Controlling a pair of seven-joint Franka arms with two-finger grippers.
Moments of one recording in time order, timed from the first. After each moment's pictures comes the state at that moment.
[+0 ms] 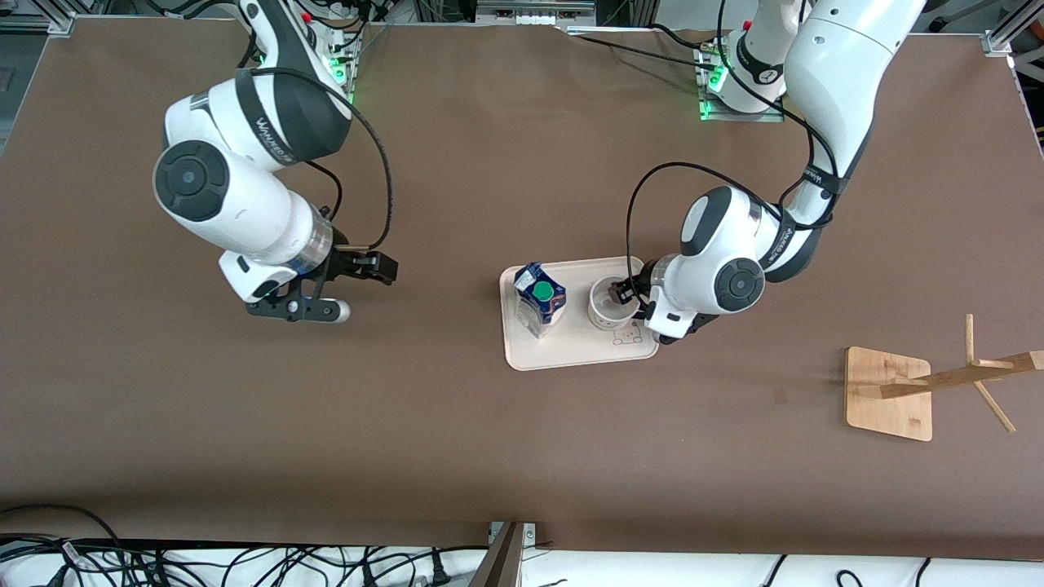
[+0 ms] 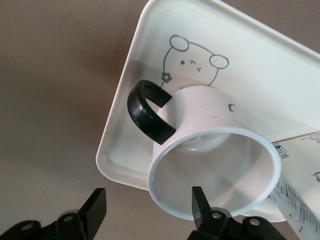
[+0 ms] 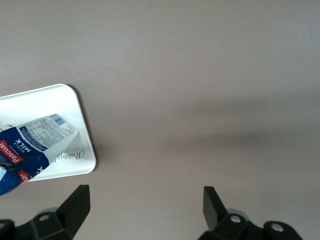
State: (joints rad) left arm -0.14 0.60 -0.31 -1.72 -0.22 2.04 -0.82; right arm 0.42 0.40 -0.02 -1.45 0.14 1.81 0.46
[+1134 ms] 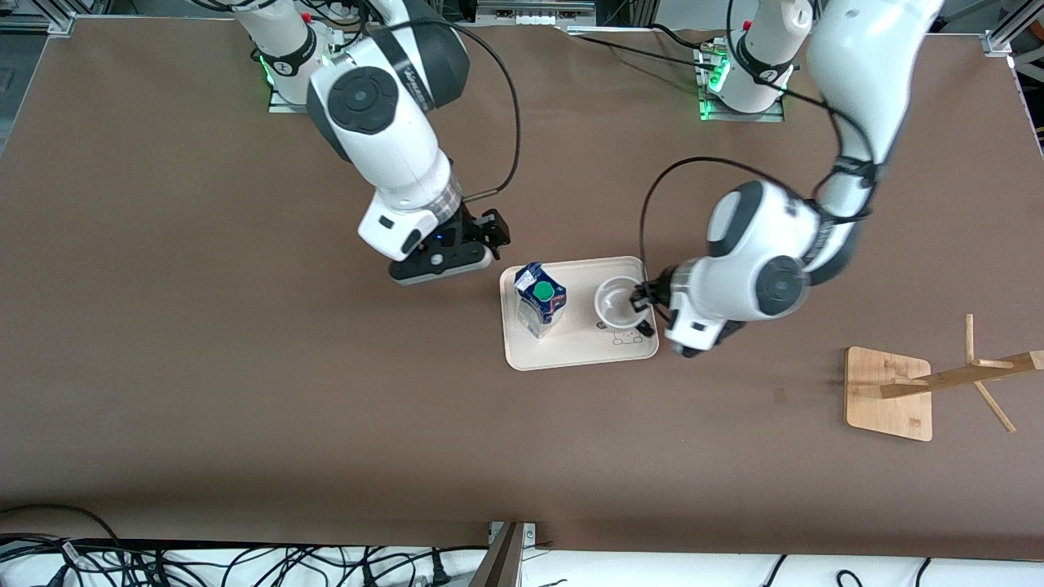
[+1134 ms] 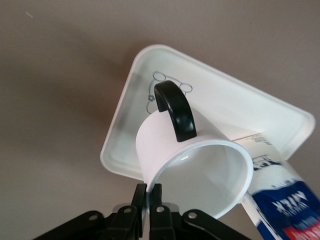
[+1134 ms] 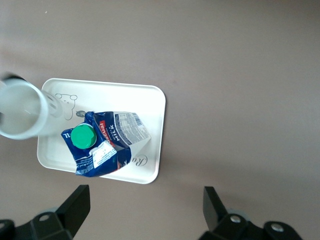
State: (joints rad) left arm -0.08 0.55 -0.30 -1.53 -0.22 1.87 -0.80; right arm 0.65 0.45 -0.02 -1.45 0.10 2.08 0.37
